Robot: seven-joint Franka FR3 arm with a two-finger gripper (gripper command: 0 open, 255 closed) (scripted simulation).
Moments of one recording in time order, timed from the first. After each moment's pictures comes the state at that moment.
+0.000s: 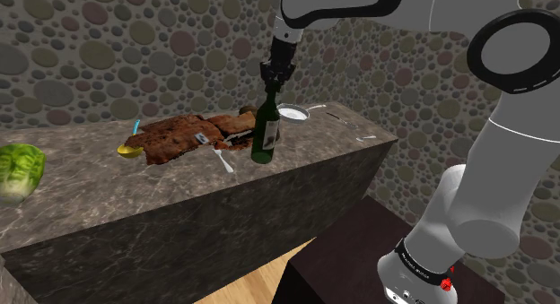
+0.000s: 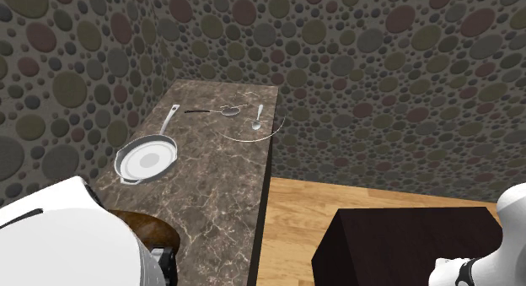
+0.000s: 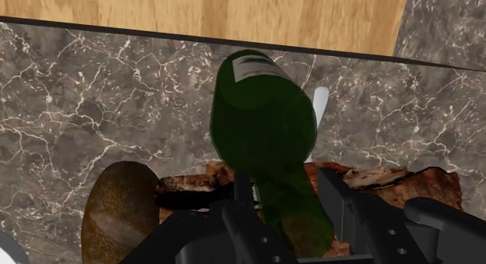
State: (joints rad) arm 0.34 0.12 -0.22 -1.68 0.02 1.89 0.14
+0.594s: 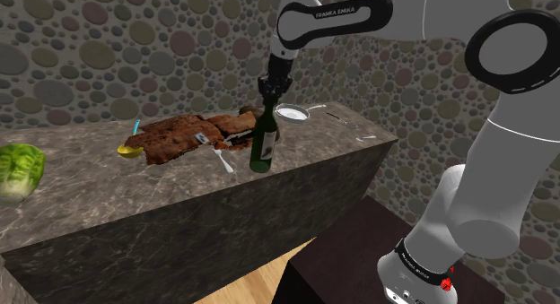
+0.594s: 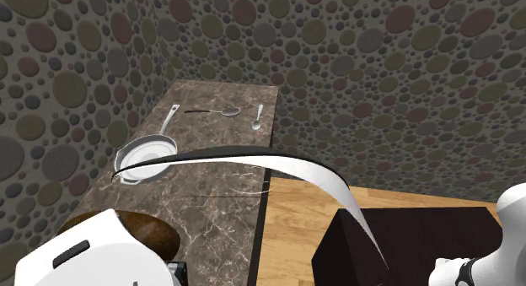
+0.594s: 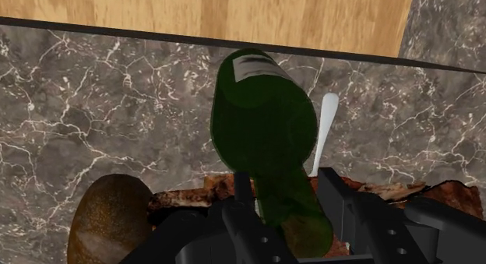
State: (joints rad) arm 0.34 0.13 -0.22 -1.79 0.02 2.01 0.14
